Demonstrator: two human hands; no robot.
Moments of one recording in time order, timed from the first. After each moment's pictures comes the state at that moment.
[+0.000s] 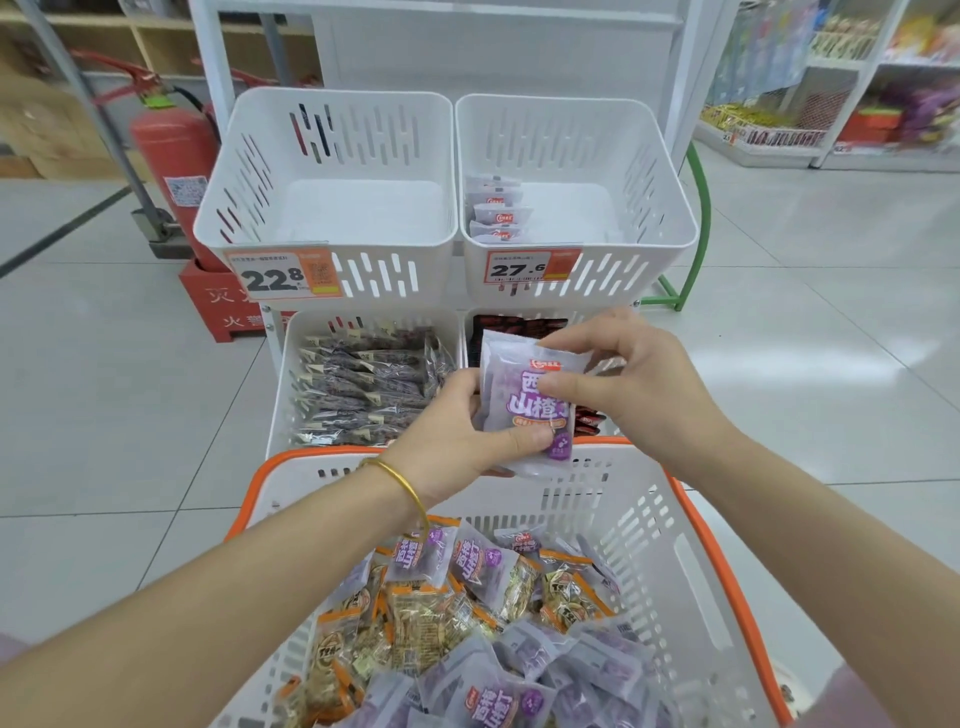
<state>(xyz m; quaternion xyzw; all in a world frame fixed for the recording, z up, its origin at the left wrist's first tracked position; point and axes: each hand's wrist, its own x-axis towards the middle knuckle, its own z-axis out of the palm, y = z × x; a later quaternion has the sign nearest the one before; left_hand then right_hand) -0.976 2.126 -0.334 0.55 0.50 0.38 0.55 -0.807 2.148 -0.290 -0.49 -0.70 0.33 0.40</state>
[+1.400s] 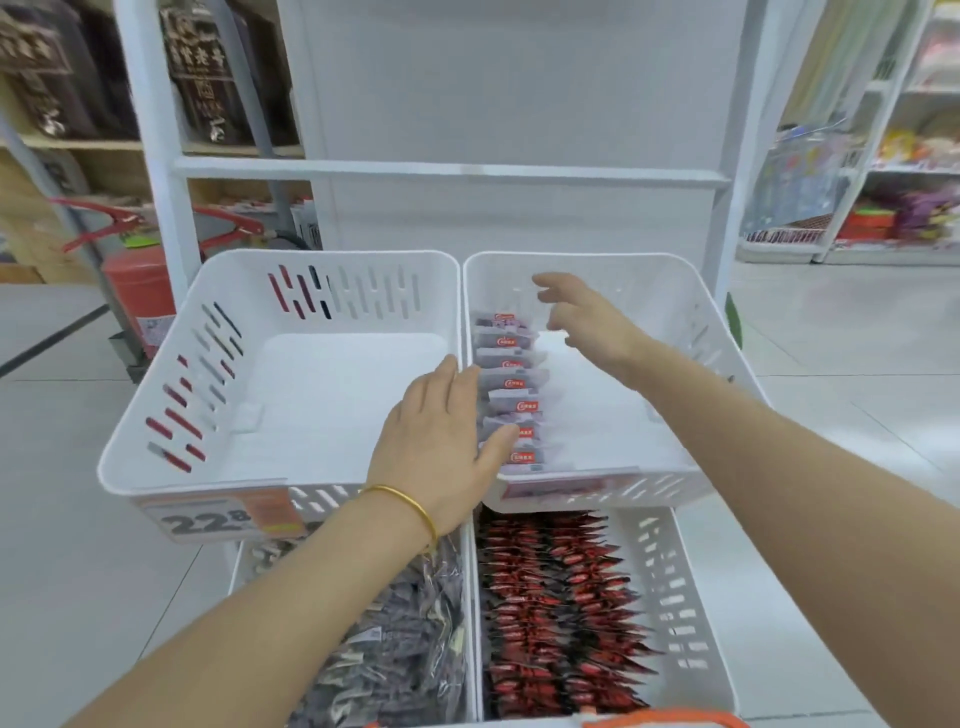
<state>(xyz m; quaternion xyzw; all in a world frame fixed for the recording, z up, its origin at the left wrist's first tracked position) -1.012 2.344 -0.283 0.74 0.64 0.19 0.00 -0.851 2.456 -0.229 -0.50 -0.72 0.34 0.34</state>
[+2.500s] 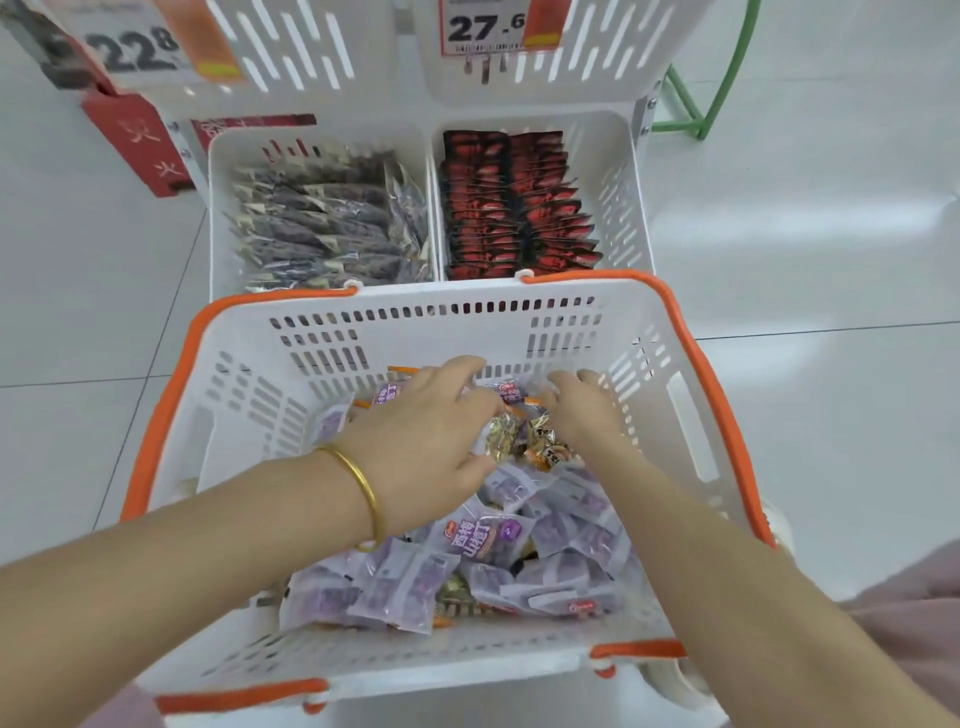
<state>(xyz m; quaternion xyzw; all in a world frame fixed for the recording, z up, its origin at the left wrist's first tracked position) -0.961 2.061 -0.398 0.82 0.53 -0.06 0.22 -0.775 2.154 -0.570 -0.73 -0.63 0.27 0.03</state>
